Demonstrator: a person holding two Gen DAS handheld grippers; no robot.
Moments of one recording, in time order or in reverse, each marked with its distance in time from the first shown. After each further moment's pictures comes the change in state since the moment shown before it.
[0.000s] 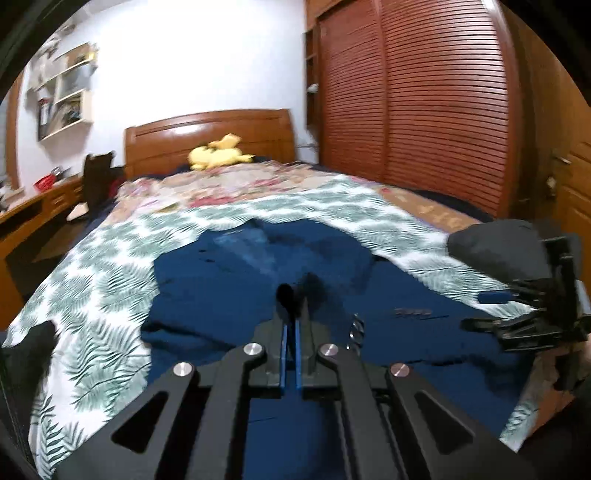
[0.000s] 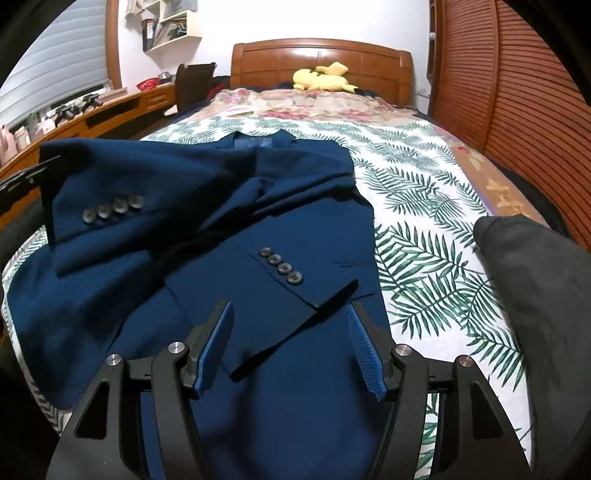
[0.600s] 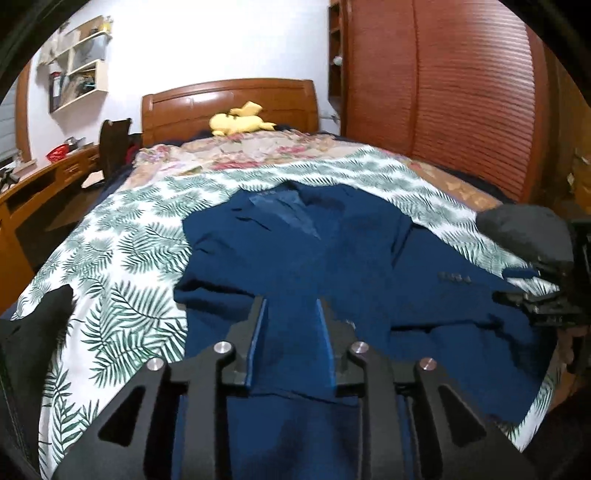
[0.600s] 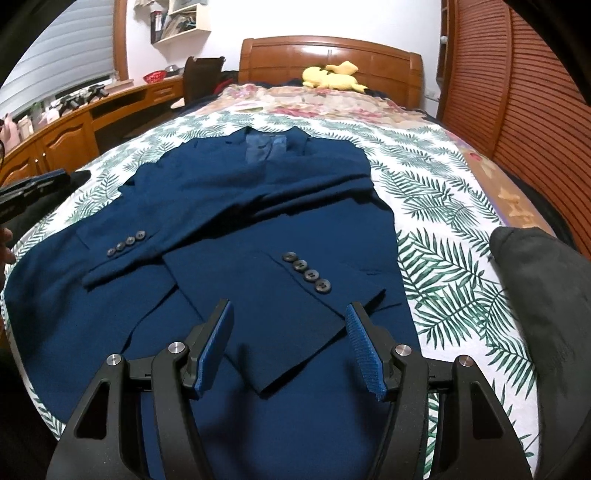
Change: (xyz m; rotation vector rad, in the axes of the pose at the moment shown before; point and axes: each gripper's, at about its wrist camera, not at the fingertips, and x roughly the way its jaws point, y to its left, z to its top) left arm 0.013 0.041 -0.027 -0.014 0.125 0.023; right arm 0.013 0.023 0.007 -0.036 0.011 0.004
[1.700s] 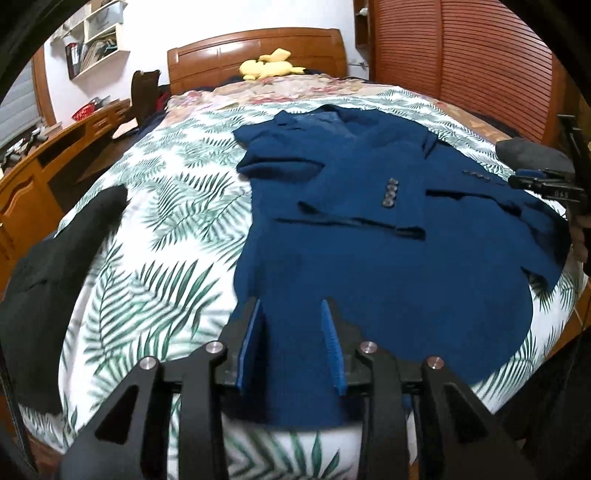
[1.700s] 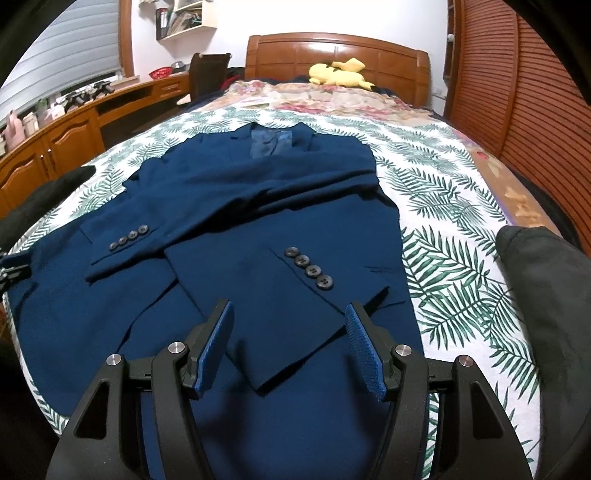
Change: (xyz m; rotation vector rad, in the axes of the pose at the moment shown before) left arm -0.060 0.033 -0.103 -0.041 0.214 0.130; right arm 0.003 -0.006 -0.002 -0.010 0.010 0.028
